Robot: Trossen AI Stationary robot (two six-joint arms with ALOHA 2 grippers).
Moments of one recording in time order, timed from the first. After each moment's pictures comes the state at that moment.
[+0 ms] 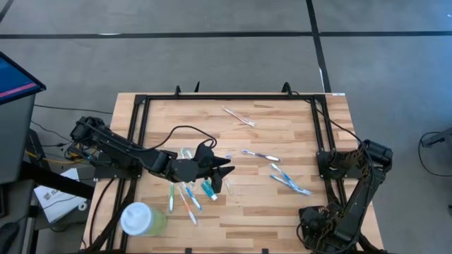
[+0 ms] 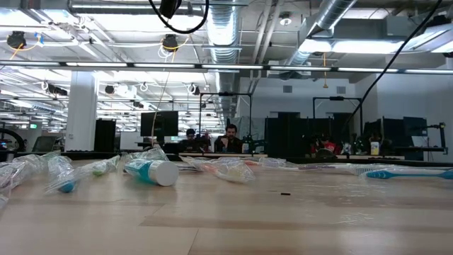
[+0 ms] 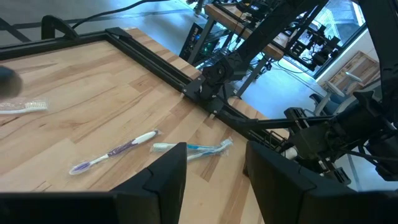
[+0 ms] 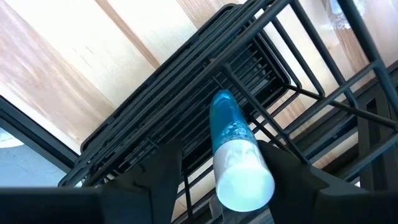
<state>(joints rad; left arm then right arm) -0.38 1.50 1.12 0.03 -0.64 -0.70 1.14 1.78 1.28 -1.20 -0.04 1.78</state>
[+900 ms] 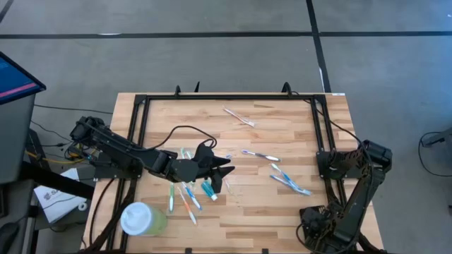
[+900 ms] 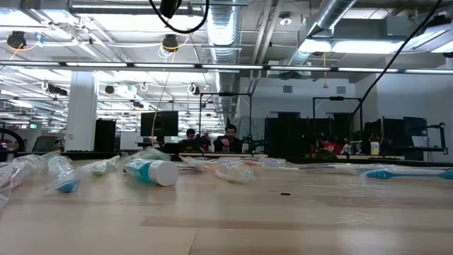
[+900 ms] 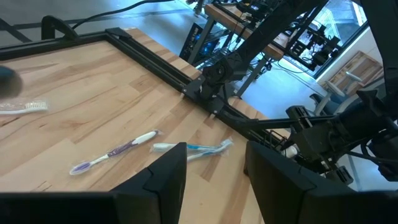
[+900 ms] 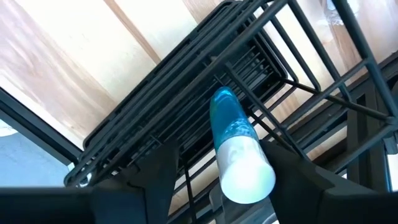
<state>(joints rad) -0.38 1.50 1.12 0.03 -0.64 -0.70 1.12 1.79 1.31 -1.23 -0.06 1.75</state>
